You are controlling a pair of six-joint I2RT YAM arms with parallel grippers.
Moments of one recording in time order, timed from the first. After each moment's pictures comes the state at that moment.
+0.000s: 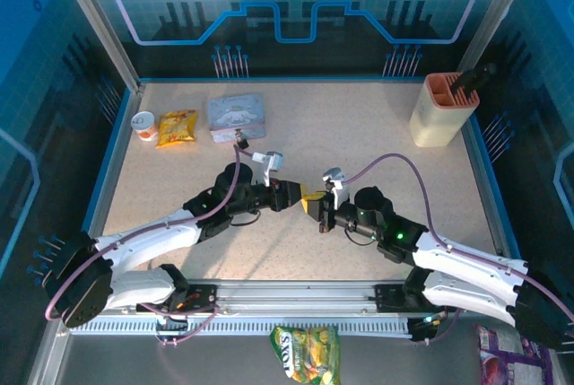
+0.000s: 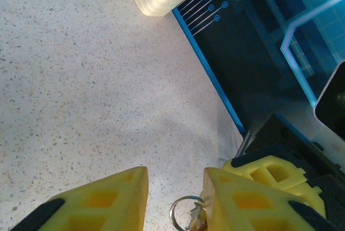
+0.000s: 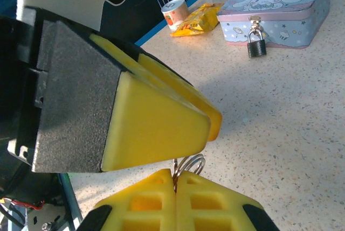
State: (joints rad) left arm -0.75 1.18 0.62 0.24 0.32 -0.77; right arm 0.89 0.93 0.45 0.19 -0.08 0.40
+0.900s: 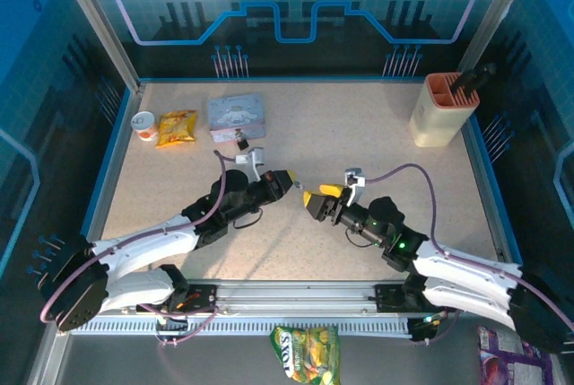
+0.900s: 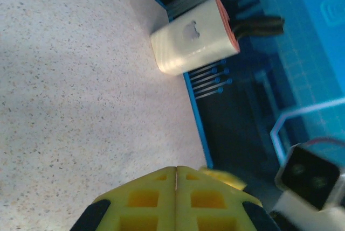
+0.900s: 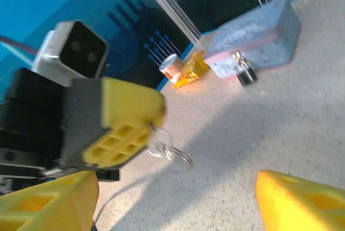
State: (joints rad) left arm -0.78 1.15 0.56 0.37 0.02 -1.11; right arm 0.86 0.92 0.27 0.57 0.03 0.74
